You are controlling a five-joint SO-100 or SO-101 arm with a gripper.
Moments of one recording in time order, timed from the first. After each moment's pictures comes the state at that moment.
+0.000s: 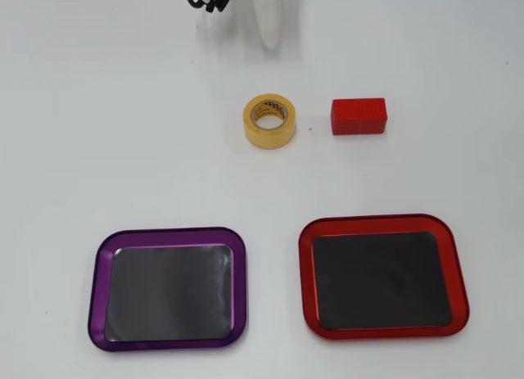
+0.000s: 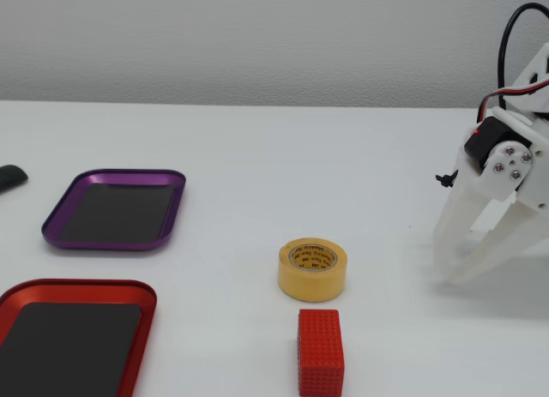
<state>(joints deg) -0.9 191.2 173.5 71.7 3.0</state>
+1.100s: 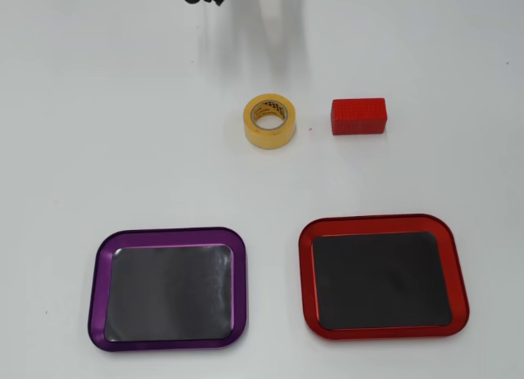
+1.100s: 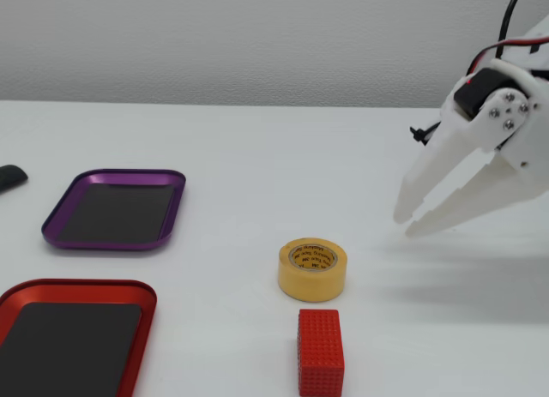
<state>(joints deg) -1.1 188.2 162.5 62.0 -0.7</state>
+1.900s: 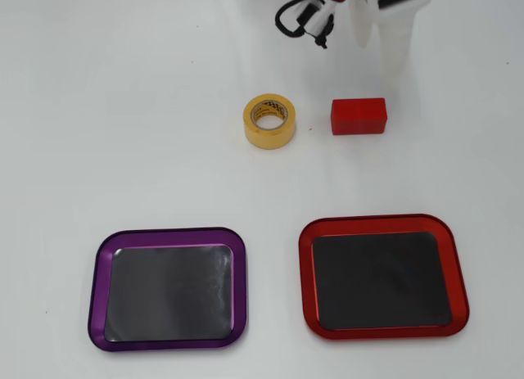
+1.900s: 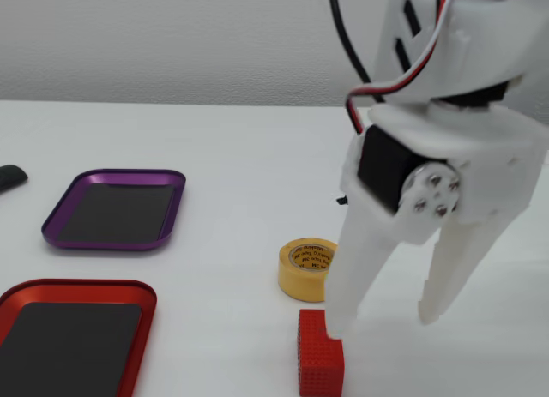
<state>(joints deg) -22.8 96.9 102.7 69.5 0.8</state>
